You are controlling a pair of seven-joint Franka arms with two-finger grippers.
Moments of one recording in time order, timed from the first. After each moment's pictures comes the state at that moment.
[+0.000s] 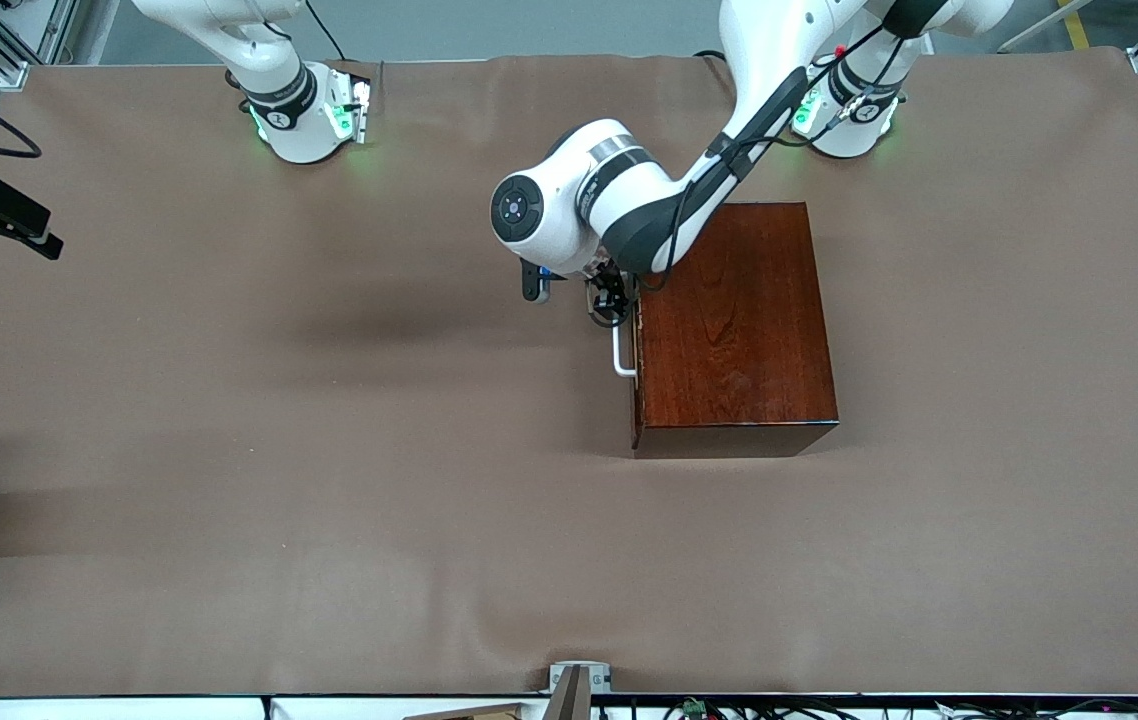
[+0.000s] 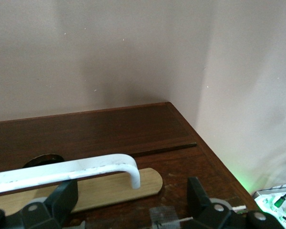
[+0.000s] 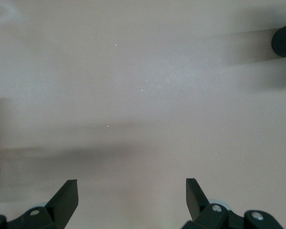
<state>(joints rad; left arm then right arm) -0.65 0.68 -0.31 -1.36 0.22 1.55 0.63 0.02 -0.03 -0.06 -1.50 0.02 1.50 0.01</state>
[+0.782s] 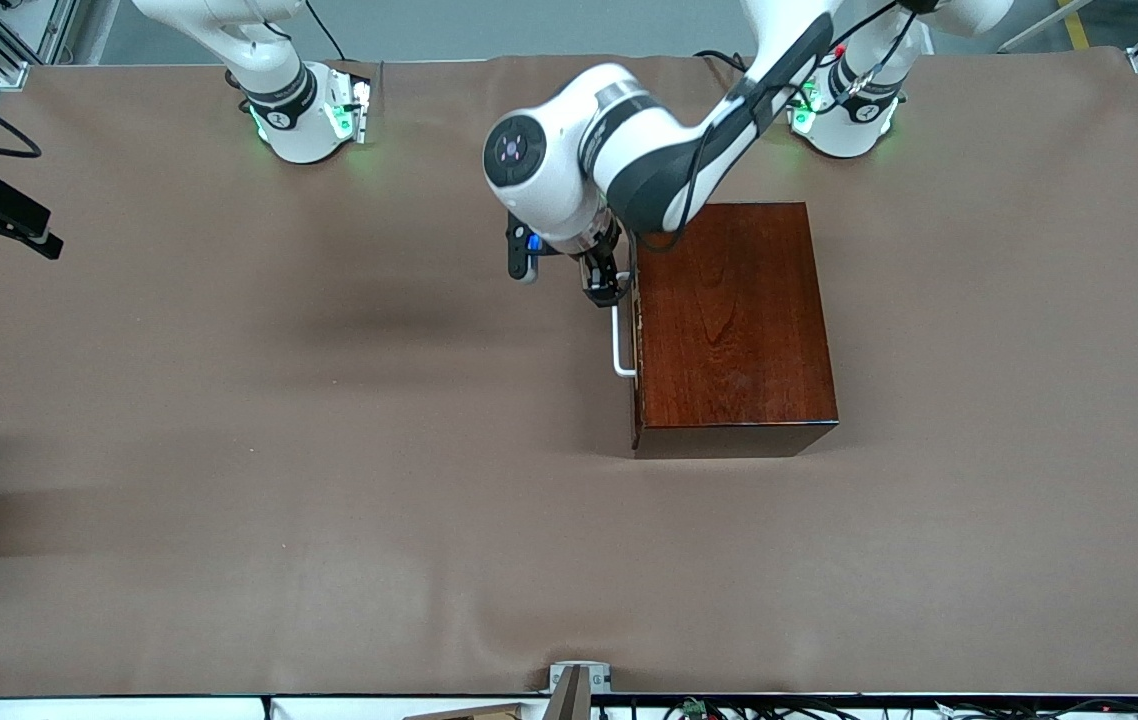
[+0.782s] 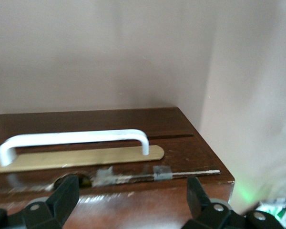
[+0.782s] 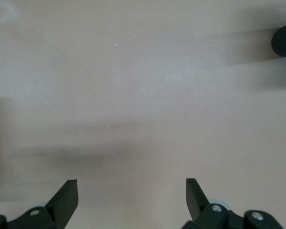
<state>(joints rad) -0.65 0.57 -0.31 -1.31 0.22 1.55 0.57 0.02 -0.03 -0.06 -1.50 0.02 1.50 0.01</state>
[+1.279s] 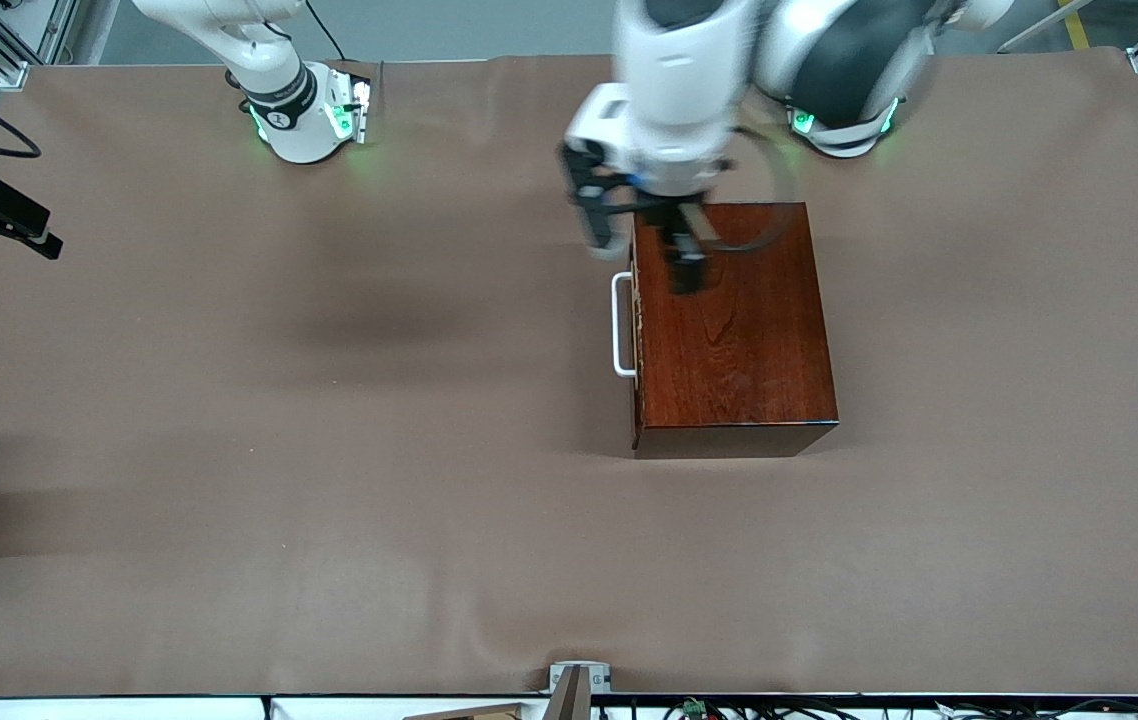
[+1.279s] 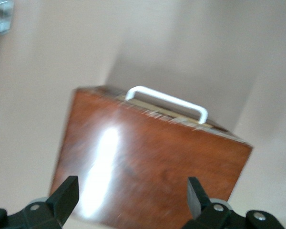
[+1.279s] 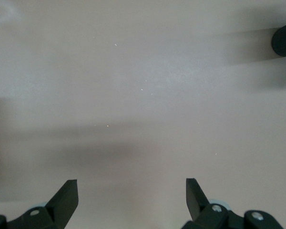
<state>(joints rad) -0.43 0.30 -0.29 -1.29 0.14 1.59 0.49 0.02 -0.03 -0.06 -1.50 0.02 1.50 0.01</state>
